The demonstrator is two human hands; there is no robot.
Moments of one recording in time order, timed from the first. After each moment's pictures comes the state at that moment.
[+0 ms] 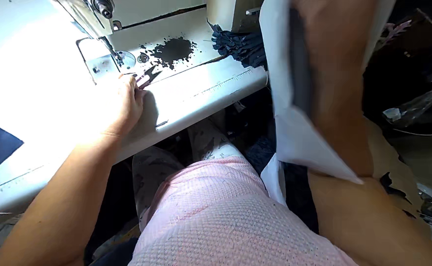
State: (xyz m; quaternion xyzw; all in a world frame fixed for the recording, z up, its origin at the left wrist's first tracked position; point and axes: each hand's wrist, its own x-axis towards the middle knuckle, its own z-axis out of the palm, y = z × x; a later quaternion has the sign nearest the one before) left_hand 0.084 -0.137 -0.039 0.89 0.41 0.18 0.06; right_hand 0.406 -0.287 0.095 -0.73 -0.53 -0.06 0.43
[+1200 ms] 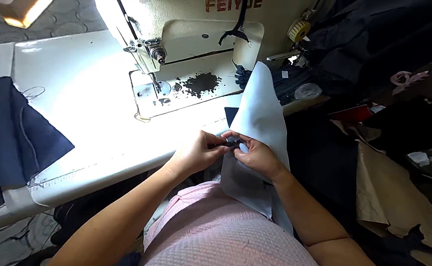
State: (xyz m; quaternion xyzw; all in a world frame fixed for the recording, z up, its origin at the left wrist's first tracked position) left_hand 0.139 -0.228 -0.015 0.84 0.29 0.19 0.41; right_hand 0.325 -0.316 -0.041 -0.54 -0.59 0.37 0.47
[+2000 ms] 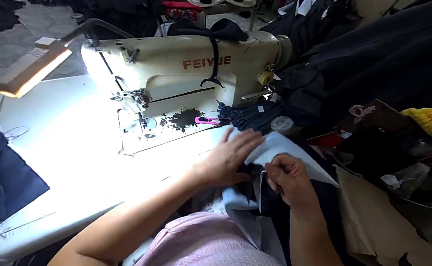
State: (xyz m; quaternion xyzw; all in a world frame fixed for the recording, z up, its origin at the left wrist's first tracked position) left_hand 0.245 -0.203 -0.004 0.94 0.01 0.29 0.18; right_hand 0.390 -0.357 0.006 -0.48 -0.49 0.34 0.64
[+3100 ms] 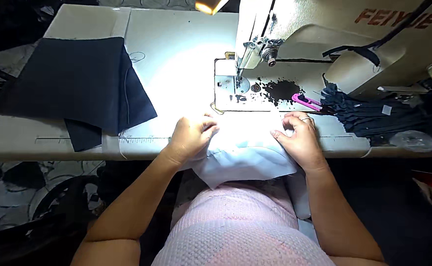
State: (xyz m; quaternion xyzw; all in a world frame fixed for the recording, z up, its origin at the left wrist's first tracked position) left_hand 0.003 -0.178 -0.037 0.82 0.45 0.30 0.18; right_hand 0.300 -0.213 -0.039 -0.65 -0.69 0.13 0.30
